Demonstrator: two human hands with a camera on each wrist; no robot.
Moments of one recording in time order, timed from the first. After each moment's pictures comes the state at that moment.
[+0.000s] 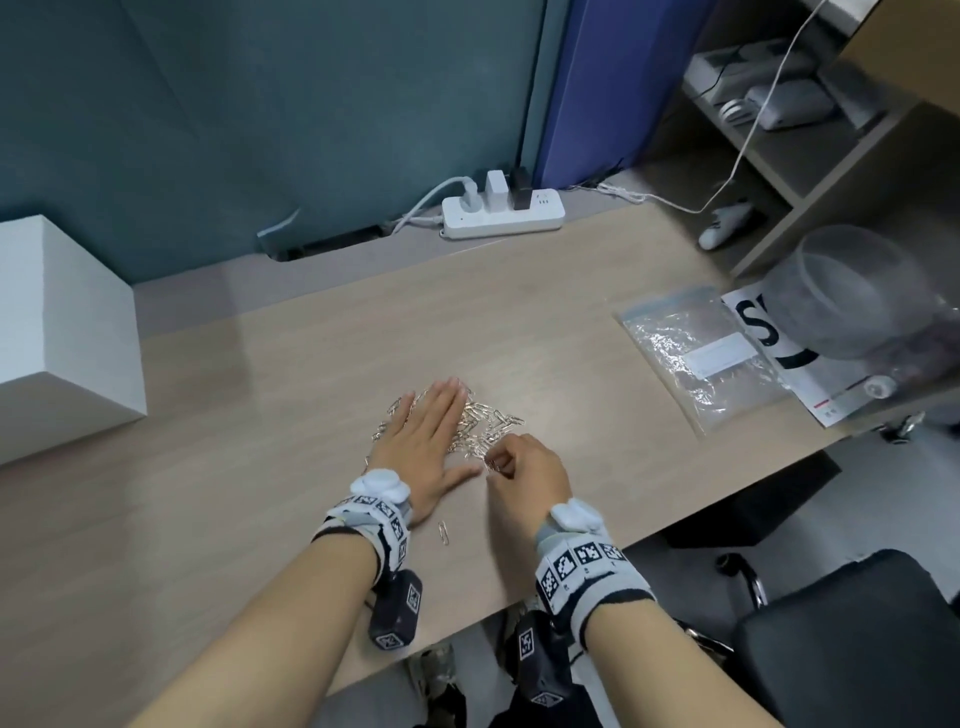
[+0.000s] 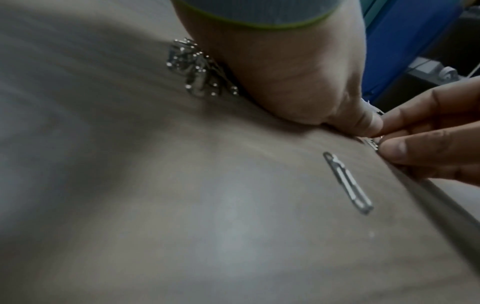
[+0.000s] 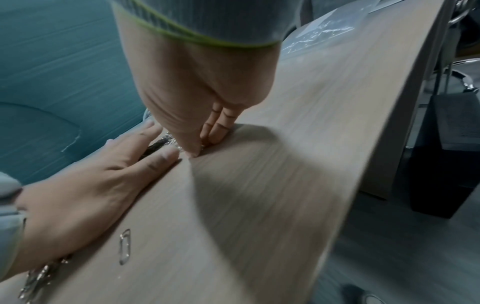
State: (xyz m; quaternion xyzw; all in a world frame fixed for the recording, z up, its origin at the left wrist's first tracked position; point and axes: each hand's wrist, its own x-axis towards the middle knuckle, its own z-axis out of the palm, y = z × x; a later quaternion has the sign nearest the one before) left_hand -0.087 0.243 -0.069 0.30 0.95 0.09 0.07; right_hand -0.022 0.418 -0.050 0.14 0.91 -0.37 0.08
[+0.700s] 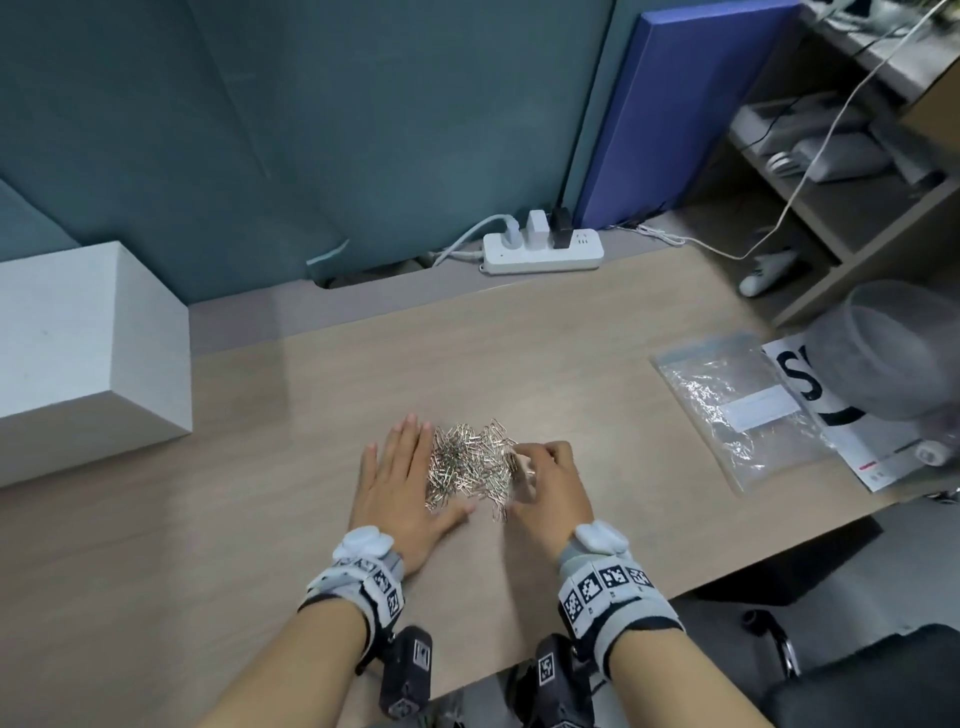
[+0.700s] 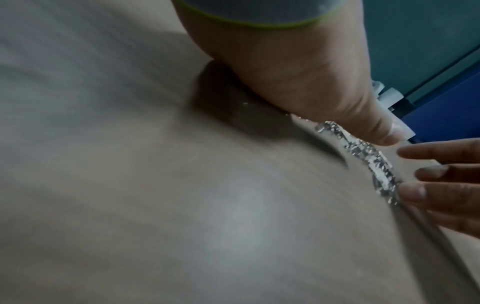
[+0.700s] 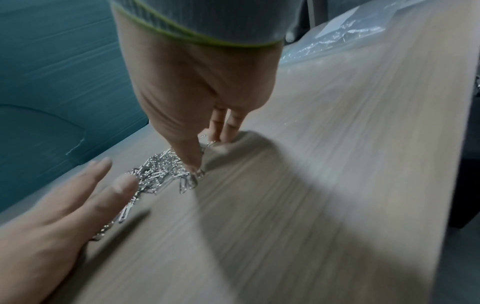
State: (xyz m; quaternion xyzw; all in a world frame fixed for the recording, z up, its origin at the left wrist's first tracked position) left_hand -0.068 0.201 -0.065 0.13 0.98 0.15 0.09; right_hand -0.050 0.419 -0.048 0.11 0.91 -0.38 0.11
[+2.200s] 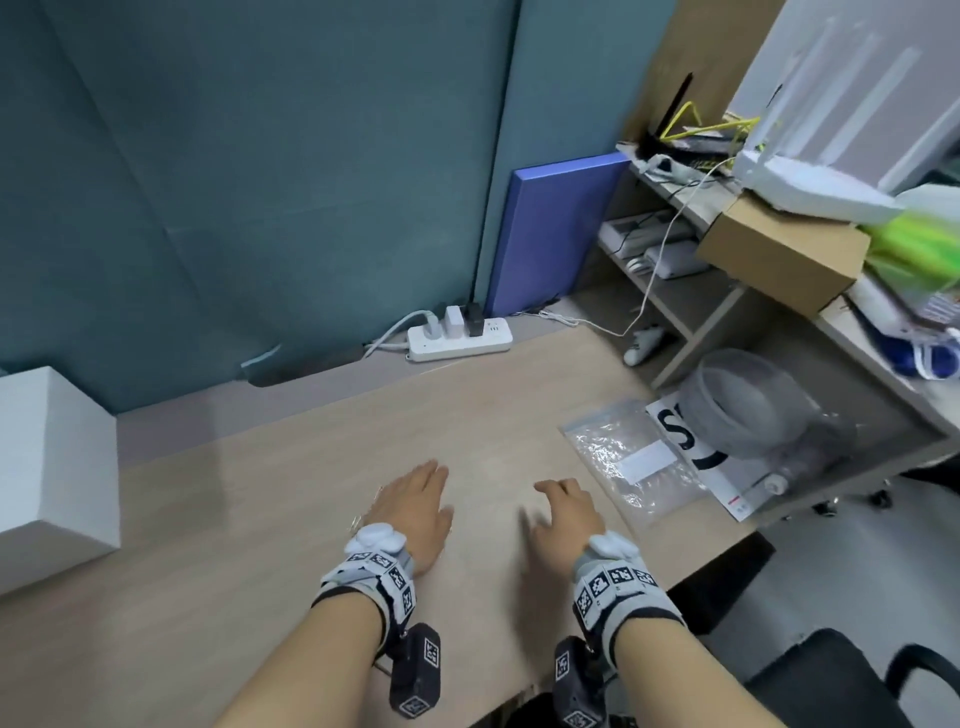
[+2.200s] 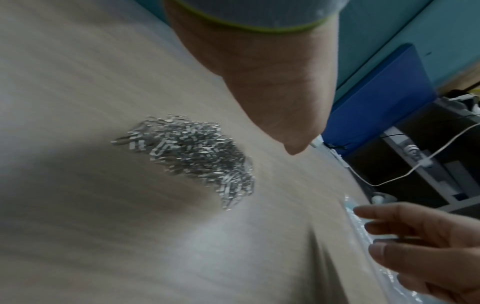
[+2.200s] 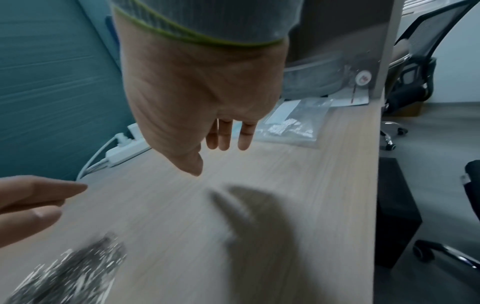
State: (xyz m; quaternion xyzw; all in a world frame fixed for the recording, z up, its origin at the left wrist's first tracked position) left_hand -0.133 0.285 0.011 0.24 0.94 0.19 0.13; right_hand -0.064 0.515 0.034 0.19 0.95 -0.19 0.15
